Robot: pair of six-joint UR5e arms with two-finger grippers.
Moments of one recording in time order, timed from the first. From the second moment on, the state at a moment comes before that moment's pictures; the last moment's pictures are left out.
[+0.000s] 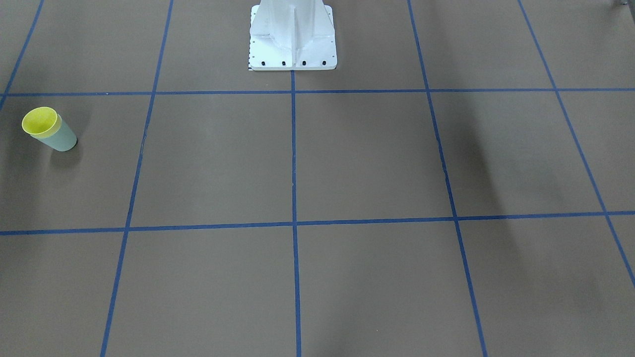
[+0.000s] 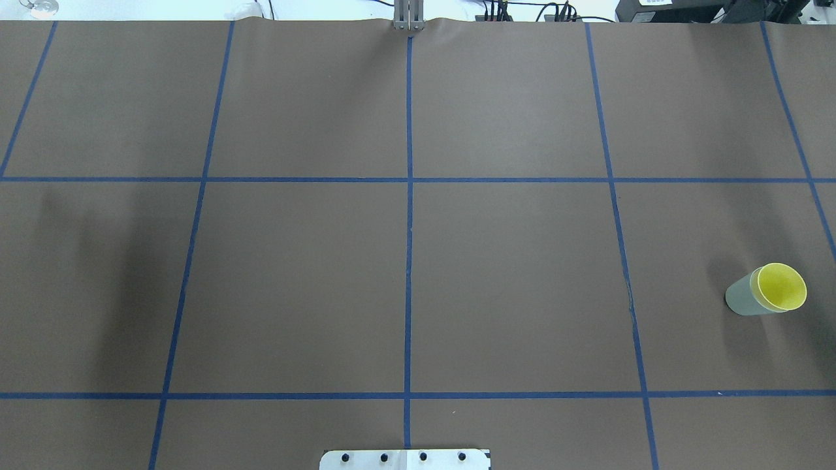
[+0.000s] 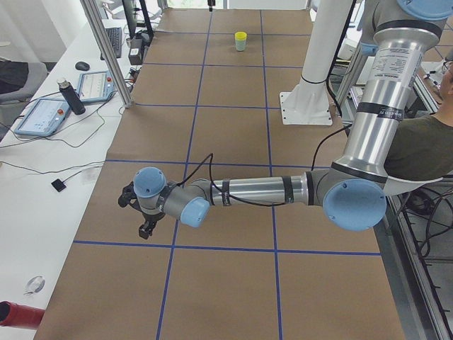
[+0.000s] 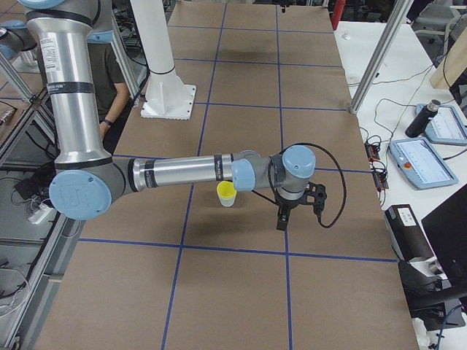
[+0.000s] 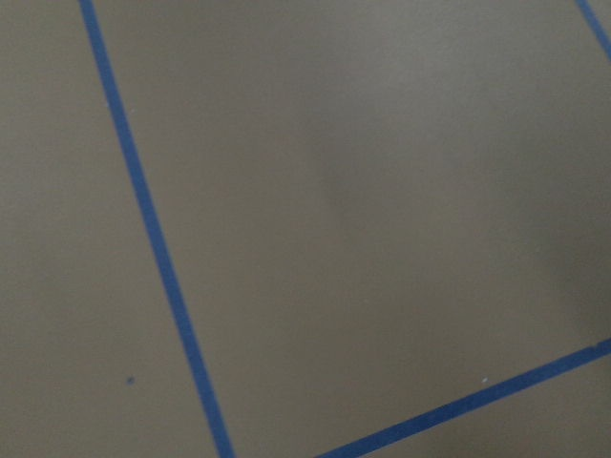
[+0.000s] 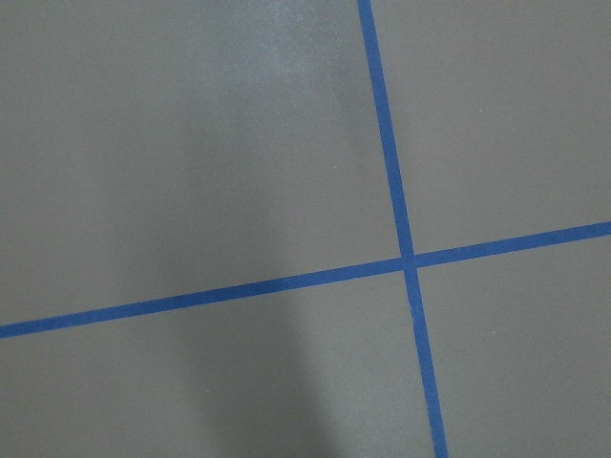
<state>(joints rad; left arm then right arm) -1.47 -1.80 -1.28 -1.98 -2.33 0.07 1.48 -1.46 1.58 -1.57 2.37 0.32</state>
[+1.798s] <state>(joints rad) -1.50 -1.48 -1.76 -1.55 -2.32 0.28 1.50 -1.56 1.72 -1.68 2.32 0.08</state>
